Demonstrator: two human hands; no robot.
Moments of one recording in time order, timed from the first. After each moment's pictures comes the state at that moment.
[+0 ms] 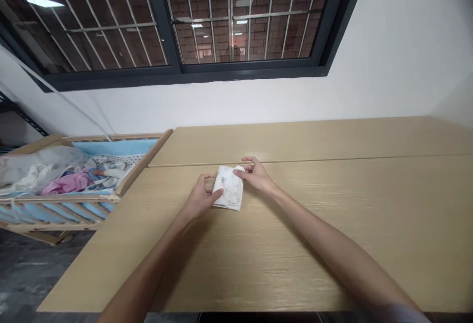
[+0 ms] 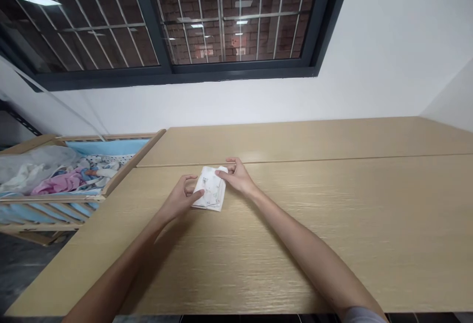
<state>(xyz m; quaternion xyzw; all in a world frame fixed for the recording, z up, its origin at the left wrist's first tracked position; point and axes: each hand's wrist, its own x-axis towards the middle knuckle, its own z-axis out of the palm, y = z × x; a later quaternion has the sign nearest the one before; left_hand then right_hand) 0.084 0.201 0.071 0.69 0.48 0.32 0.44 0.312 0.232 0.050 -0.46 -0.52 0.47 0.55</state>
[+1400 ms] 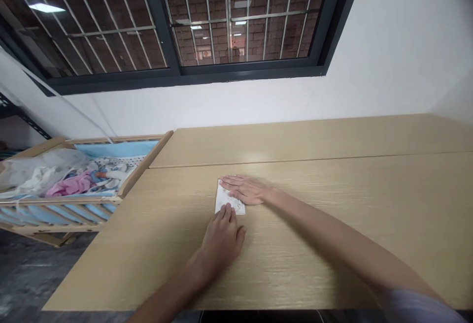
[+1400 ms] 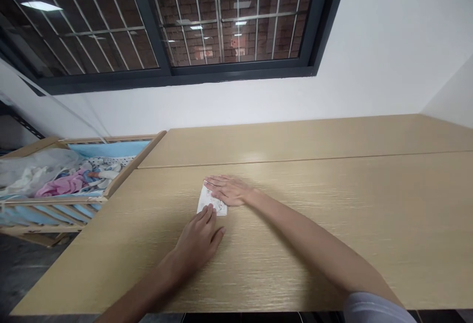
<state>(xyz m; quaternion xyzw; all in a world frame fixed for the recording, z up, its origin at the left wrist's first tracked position) 0.125 0.111 0.034 0.90 0.42 0.12 -0.04 0.321 0.233 0.036 -0.28 -0.92 0.22 0.18</state>
